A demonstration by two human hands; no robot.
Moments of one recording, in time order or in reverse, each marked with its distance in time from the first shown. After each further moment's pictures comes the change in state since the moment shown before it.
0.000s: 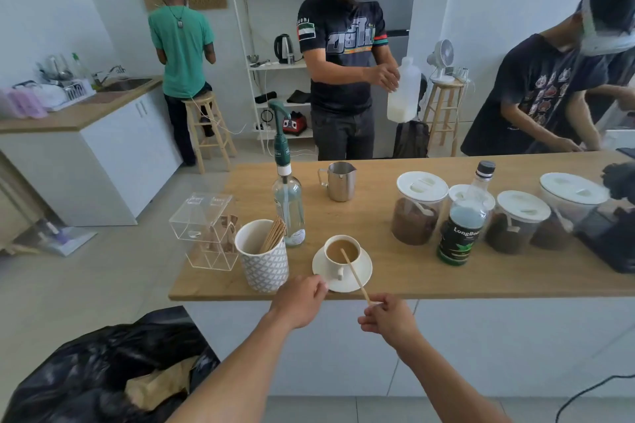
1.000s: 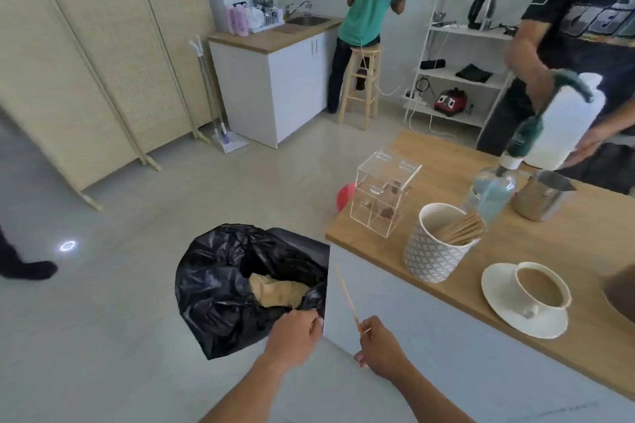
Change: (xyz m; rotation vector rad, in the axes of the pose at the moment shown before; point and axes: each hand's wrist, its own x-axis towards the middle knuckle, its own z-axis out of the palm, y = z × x) left_hand -0.201 -0.223 0.026 -0.200 0.152 -0.543; right_hand -0.024 0.069 0.263 -0.721 -0.542 -0.055
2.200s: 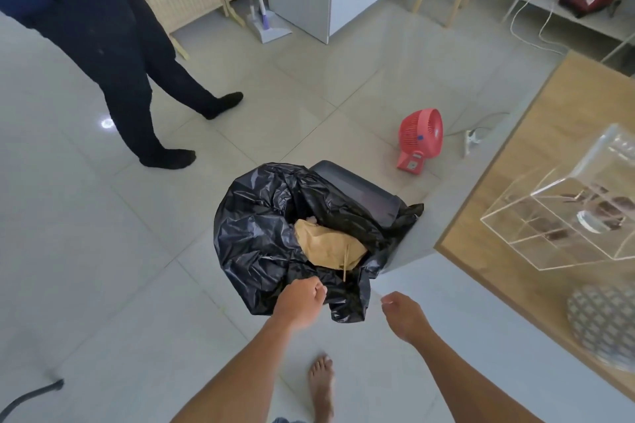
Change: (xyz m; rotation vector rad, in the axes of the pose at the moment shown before) left_hand 0.118 -0.199 0.003 -0.222 -0.253 -0.422; right_hand 0.203 -0.049 0.115 -0.413 -0.195 0.233
